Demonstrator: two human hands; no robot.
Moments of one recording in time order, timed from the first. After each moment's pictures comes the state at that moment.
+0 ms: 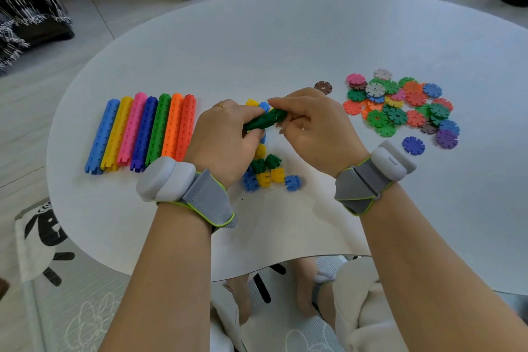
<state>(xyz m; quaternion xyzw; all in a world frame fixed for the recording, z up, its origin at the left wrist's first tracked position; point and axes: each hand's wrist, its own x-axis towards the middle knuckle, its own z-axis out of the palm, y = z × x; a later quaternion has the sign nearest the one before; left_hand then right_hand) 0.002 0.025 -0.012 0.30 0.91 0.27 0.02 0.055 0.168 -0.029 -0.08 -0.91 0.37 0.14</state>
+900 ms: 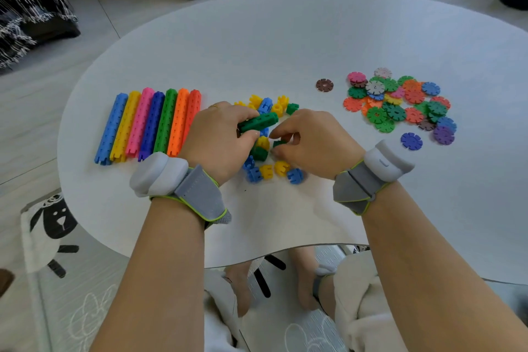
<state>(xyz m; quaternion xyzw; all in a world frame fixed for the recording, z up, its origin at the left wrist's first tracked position) 0.007 0.011 -0.007 0.29 0.92 0.26 0.04 0.064 0.164 -0.022 -0.05 -0.96 0.26 -0.04</state>
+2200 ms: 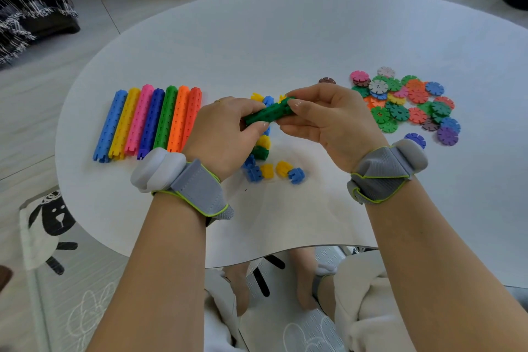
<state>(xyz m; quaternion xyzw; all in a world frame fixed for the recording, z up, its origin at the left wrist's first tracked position) 0.006 0.016 -0.007 0.27 0.90 0.35 0.06 0.066 0.170 -0.013 -0.19 -0.62 0.76 0.07</state>
